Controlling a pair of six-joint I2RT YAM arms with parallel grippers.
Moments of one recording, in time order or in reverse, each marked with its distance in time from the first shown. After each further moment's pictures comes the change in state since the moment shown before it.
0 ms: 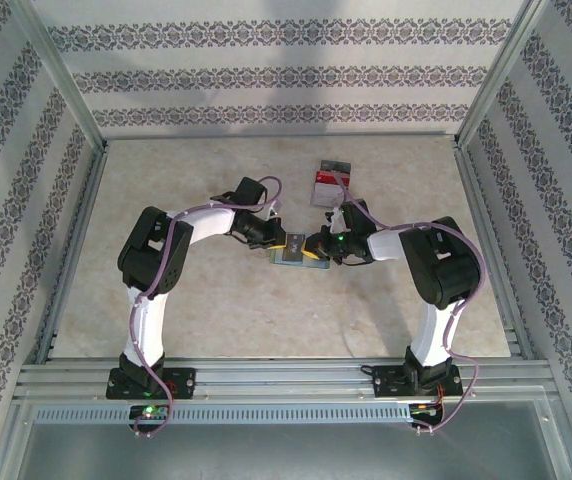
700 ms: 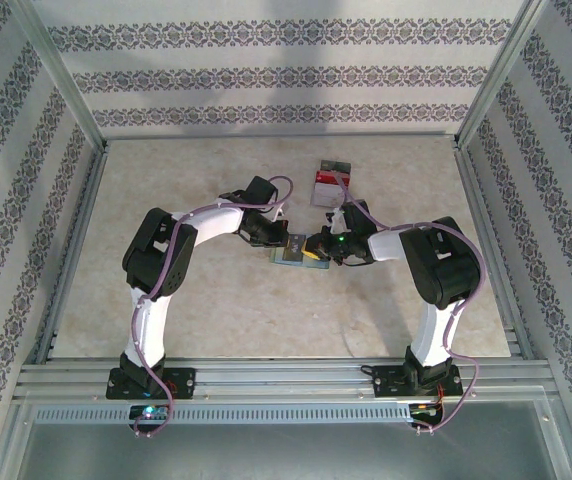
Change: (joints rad) left arm -0.048 0.010 0.067 -0.103 -0.165 0.103; right arm -0.010 0.000 -0.010 0.010 0.002 -0.004
